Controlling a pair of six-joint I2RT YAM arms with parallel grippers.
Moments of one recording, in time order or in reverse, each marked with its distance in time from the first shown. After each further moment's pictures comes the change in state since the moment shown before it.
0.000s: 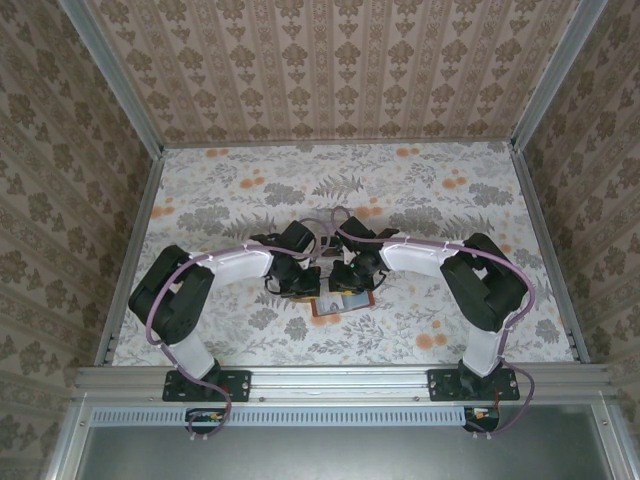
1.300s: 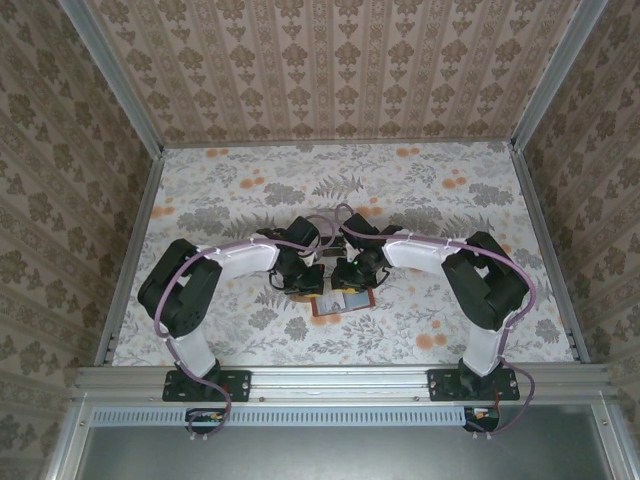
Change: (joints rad) left arm -0.003 0.064 0.075 -0.051 0.031 0.023; right arm -0.031 0.002 0.003 -0.015 -0.037 -0.019
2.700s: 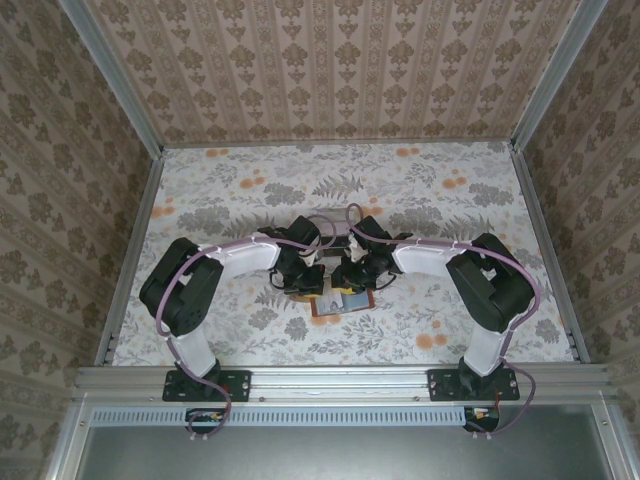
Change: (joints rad) left arm -0.001 0.013 0.017 -0.028 -0.004 0.026; right arm -0.042 -0.037 -0.129 0.235 -0.170 0.083
